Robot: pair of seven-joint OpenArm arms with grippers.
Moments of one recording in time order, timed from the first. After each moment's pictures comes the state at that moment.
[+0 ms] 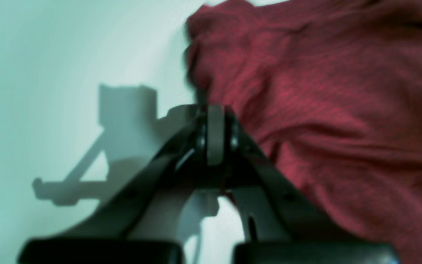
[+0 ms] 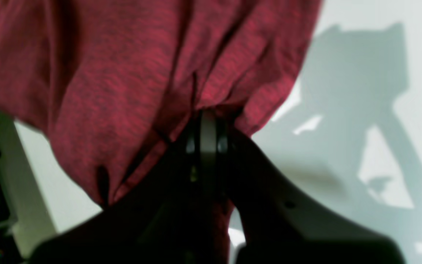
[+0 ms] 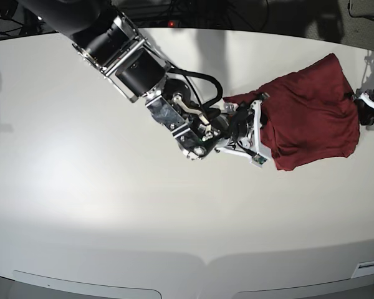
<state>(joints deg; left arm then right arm) 14.7 -35.0 -14.7 76.8 -35.4 -21.5 28.6 22.9 -5.7 -42.7 55.3 30.6 30.9 -52.0</state>
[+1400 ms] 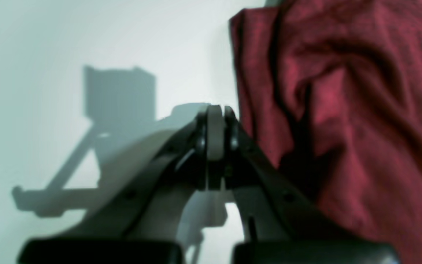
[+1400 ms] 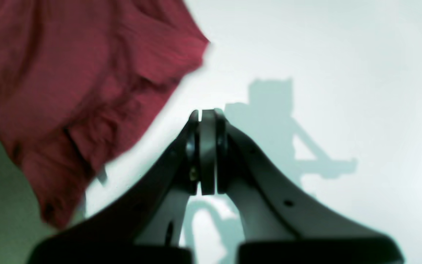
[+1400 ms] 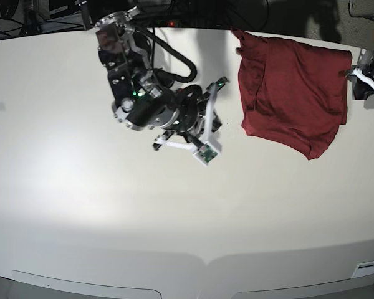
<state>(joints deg) 25.2 -30.9 -19.1 82.2 -36.3 -22.8 27.5 -0.2 0.2 -18.1 105.2 16.5 28.5 -66.4</state>
